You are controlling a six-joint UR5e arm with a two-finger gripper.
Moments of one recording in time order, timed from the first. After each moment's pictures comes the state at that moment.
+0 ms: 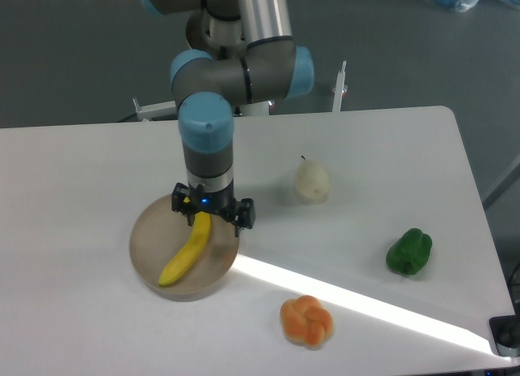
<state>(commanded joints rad) 1.98 -1.93 -1.85 -0.82 1.52 0.47</state>
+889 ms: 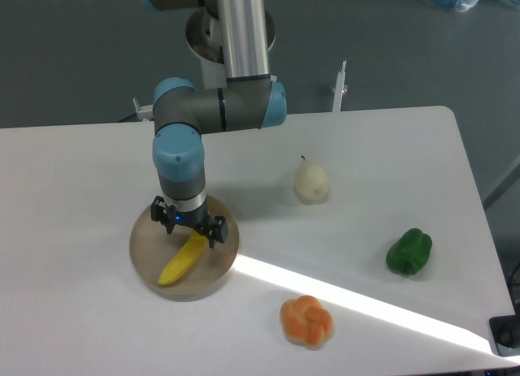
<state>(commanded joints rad) 1.94 -2.01 -1.88 -0.75 1.53 0.47</state>
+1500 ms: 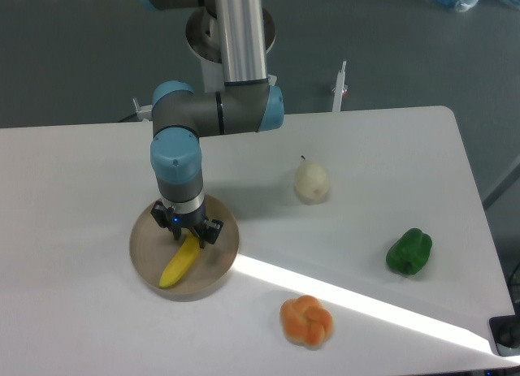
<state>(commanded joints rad) 1.93 -2.02 -1.88 -0.74 1.53 0.46</state>
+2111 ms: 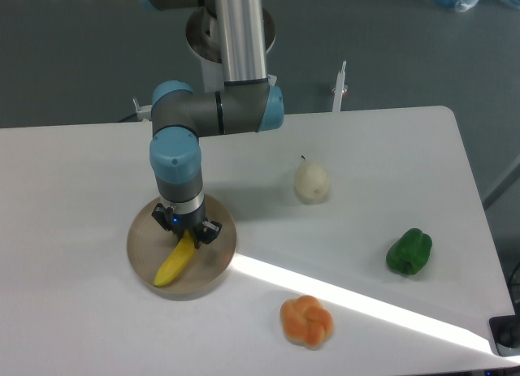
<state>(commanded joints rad) 1.94 -2.00 -1.87 -0.74 1.53 0.48</state>
